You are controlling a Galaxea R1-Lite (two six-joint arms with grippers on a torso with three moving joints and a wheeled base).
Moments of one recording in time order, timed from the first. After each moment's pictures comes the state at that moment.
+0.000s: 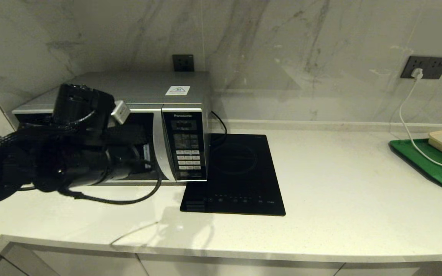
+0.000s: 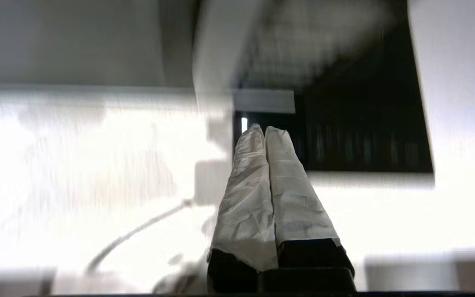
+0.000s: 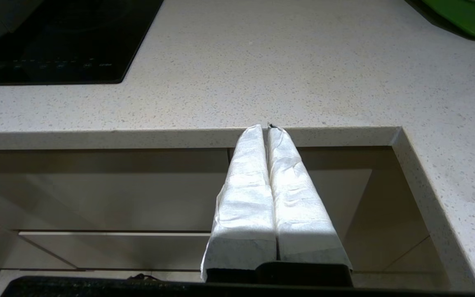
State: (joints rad) left arm -0.47 1.57 -1.07 0.09 0.19 -0.37; right arm 0.00 0.00 -0.07 0.17 -0.05 0.09
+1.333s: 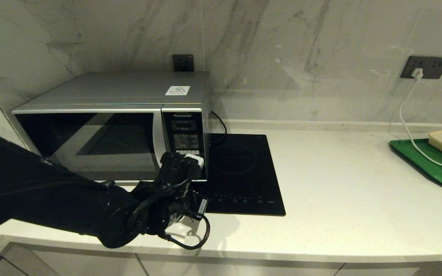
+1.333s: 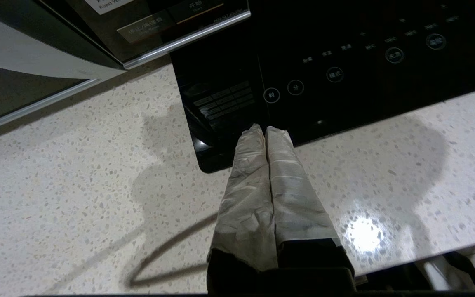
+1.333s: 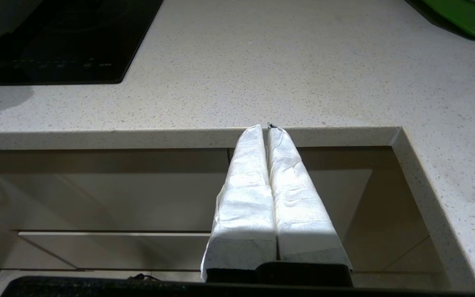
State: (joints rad) left arm -0.66 1.95 -0.94 -0.34 0.36 -0.07; right arm 0.00 0.00 -0.07 0.17 -0.05 0.09
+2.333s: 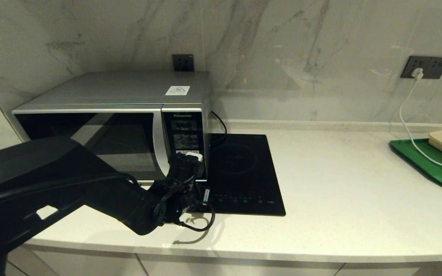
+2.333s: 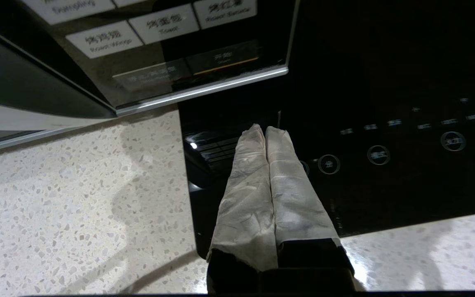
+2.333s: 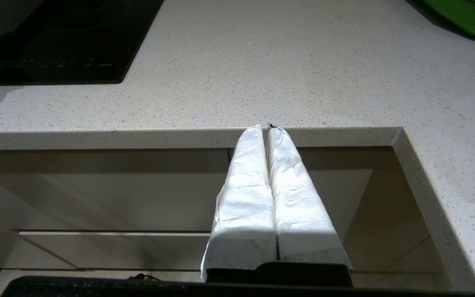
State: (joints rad) left arm -0.59 2.14 -1.03 -0.52 0.35 -0.11; right arm 0.00 0.00 -0.07 0.17 -0.05 0.09
